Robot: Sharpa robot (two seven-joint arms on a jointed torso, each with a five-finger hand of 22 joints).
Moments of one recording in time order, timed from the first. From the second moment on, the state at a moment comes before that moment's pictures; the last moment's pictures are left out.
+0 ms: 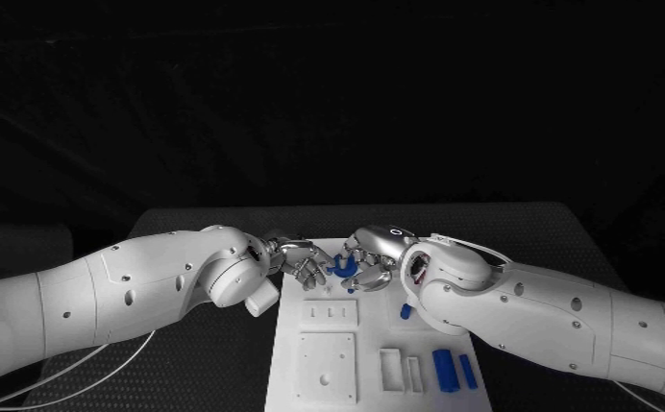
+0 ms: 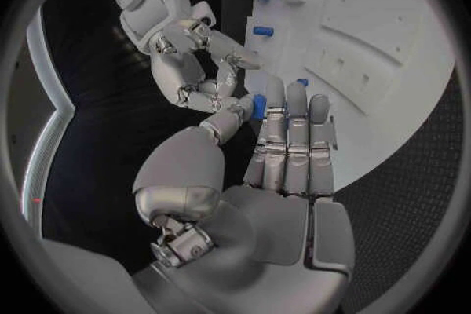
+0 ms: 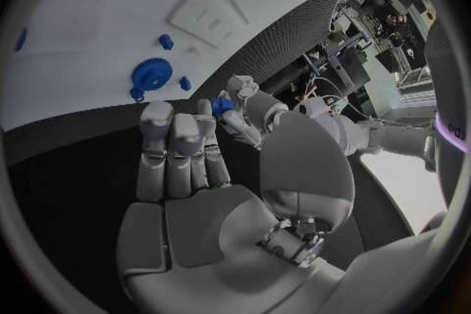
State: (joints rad) left arm 1.30 -0.69 -0.20 1.40 -0.40 -0.13 -0.23; left_hand 0.92 0.07 0.66 -0.24 0.10 1.00 0.11 0.38 0.45 1.37 0.01 0.22 0.36 1.08 0.00 0.74 0.69 0.02 0.83 -0.09 0.64 1.31; right arm 1.15 -0.62 -0.06 1.50 -1.53 -0.26 -0.27; right_hand 1.00 -0.26 0.73 -0.18 0.05 0.93 0.11 0.31 0.45 1.01 0.01 1.20 0.95 1.30 -0.10 1.22 0.98 0.24 1.21 -0.05 1.03 1.31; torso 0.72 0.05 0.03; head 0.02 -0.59
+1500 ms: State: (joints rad) left arm 1.30 -0.62 -0.23 1.40 -0.86 -0.09 -0.38; left_hand 0.82 0.04 0.66 -0.29 0.39 1.05 0.11 0.40 0.57 1.45 -0.08 0.77 0.63 1.18 -0.14 1.19 0.79 0.04 0.98 -0.15 0.98 1.31; right arm 1.28 -0.60 -0.01 1.05 -0.78 -0.33 -0.07; right_hand 0.90 -0.20 0.61 -0.17 0.06 0.82 0.20 0.29 0.43 0.77 0.13 0.79 0.50 0.93 0.05 0.79 0.72 0.23 0.77 0.12 0.61 1.18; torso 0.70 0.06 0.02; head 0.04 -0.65
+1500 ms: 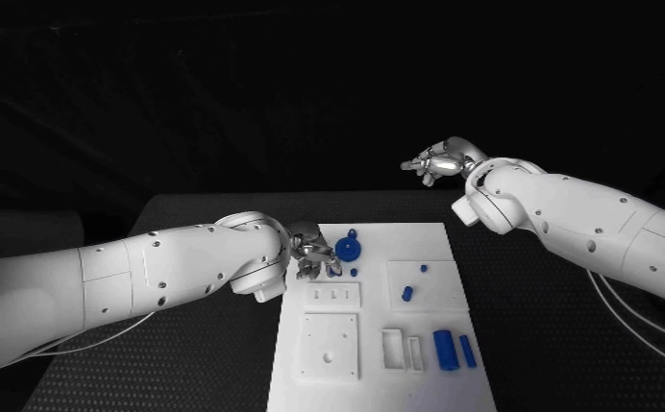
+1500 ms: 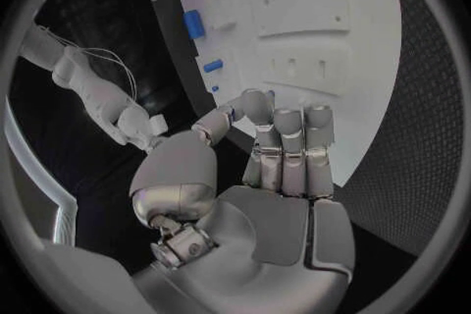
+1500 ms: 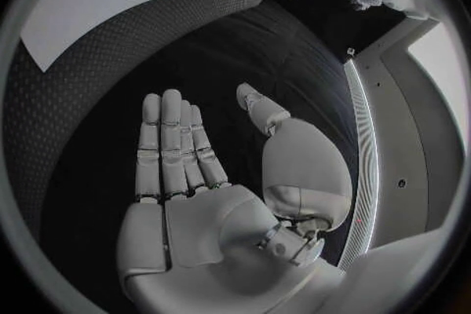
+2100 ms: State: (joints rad) left arm 1.29 -0.59 -0.24 1.37 -0.98 -0.10 -0.41; left_hand 0.80 0.04 0.67 -0.28 0.39 1.05 0.11 0.40 0.57 1.45 -0.09 0.89 0.66 1.19 -0.14 1.27 0.78 0.05 1.00 -0.16 1.03 1.31; right arm 1.28 -0.56 -0.01 0.99 -0.66 -0.34 -0.01; right_hand 0.91 -0.19 0.59 -0.19 0.15 0.81 0.20 0.30 0.42 0.85 0.15 0.58 0.20 0.87 0.11 0.62 0.54 0.21 0.67 0.18 0.48 1.12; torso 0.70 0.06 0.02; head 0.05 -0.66
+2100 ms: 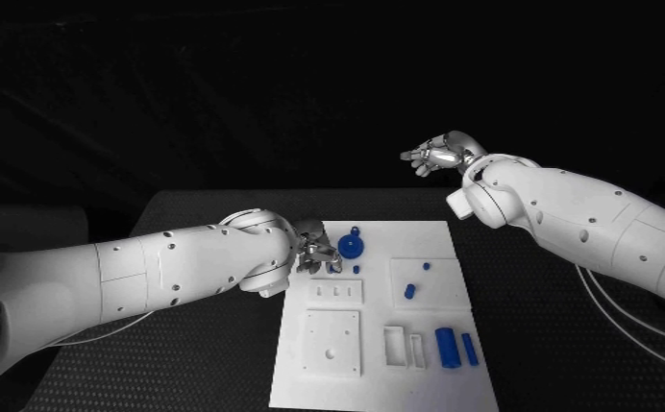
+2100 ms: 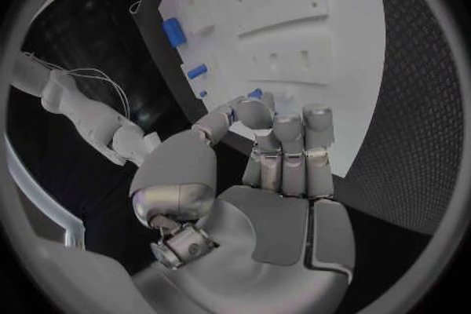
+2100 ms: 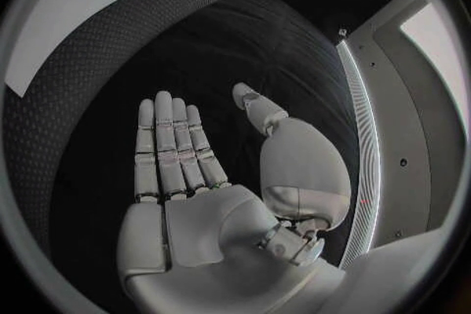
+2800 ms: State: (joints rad) left arm 1.25 -0.56 -0.24 1.34 -0.97 -0.07 -0.42; left_hand 0.74 0.09 0.68 -0.29 0.48 1.06 0.11 0.39 0.72 1.46 -0.09 0.95 0.65 1.19 -0.15 1.30 0.76 0.05 1.00 -0.16 1.06 1.31; right arm 1.28 -0.54 -0.01 0.98 -0.66 -0.35 0.00; right_hand 0.92 -0.18 0.59 -0.19 0.17 0.81 0.20 0.30 0.41 0.85 0.16 0.57 0.16 0.84 0.13 0.60 0.52 0.21 0.64 0.20 0.46 1.11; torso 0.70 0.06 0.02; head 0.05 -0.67
